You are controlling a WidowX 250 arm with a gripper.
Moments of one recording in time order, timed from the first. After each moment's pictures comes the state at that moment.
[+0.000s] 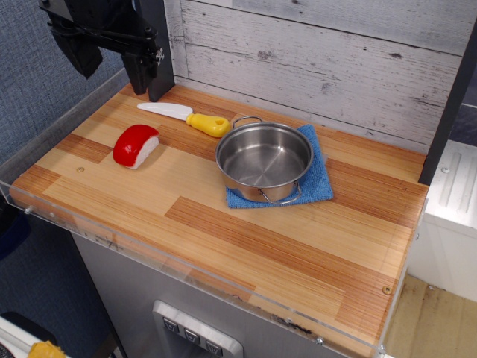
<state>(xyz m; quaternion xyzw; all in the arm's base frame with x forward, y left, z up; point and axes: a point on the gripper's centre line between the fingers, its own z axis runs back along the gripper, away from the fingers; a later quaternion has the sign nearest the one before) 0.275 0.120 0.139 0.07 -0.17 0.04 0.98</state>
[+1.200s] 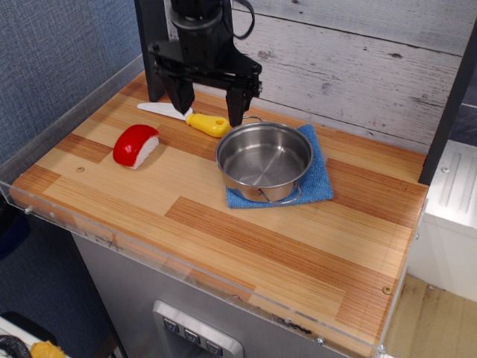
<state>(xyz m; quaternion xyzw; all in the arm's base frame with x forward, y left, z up) 0.326 0.052 0.088 0.03 -0.14 0.08 0.99</state>
